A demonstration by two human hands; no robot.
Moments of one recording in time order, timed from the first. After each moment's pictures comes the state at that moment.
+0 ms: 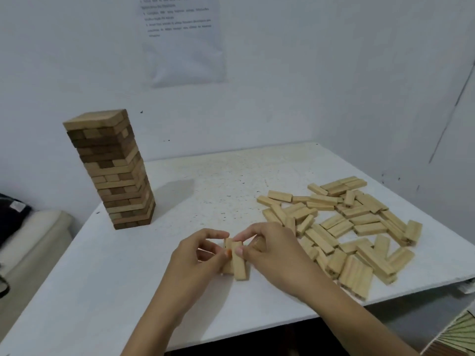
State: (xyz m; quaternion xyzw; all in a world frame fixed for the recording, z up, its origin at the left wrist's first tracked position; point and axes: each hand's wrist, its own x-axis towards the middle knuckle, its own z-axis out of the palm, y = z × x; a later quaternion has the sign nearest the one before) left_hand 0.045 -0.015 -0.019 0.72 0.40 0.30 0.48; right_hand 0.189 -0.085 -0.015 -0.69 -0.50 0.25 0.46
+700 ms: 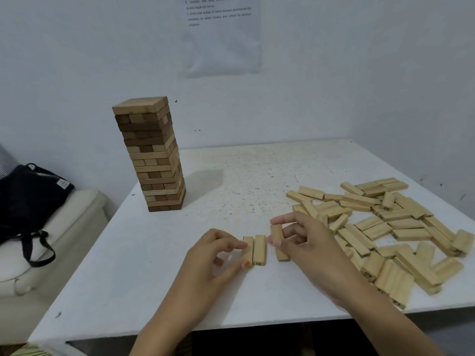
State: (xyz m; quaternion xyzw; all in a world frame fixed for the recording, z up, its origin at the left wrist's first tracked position) left_hand 0.012 -0.020 -0.031 0.82 0.34 0.32 0.33; right_hand 0.192 -0.087 -0.025 -0.66 -0.45 0.33 0.51
